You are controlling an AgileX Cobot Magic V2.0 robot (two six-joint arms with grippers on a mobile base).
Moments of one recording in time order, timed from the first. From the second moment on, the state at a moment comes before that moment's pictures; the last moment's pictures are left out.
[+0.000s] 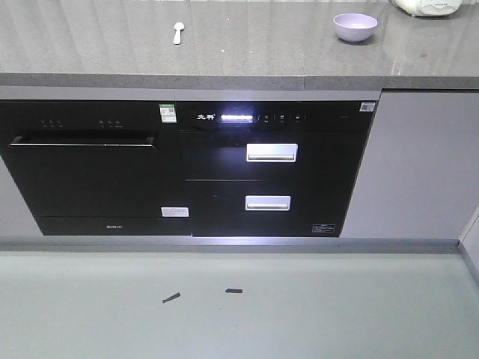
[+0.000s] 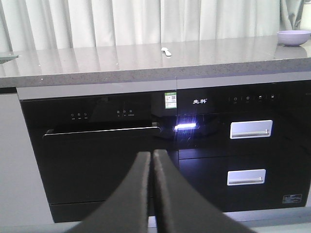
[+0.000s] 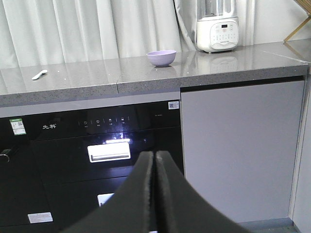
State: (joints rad) left arm -0.01 -0.01 0.03 0.01 0.15 -0.06; right arm -0.08 -0.01 0.03 -0.11 0.09 0.13
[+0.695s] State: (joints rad) left arm -0.01 -0.01 0.03 0.01 0.15 -0.06; right arm -0.08 -0.01 0.03 -0.11 0.09 0.13
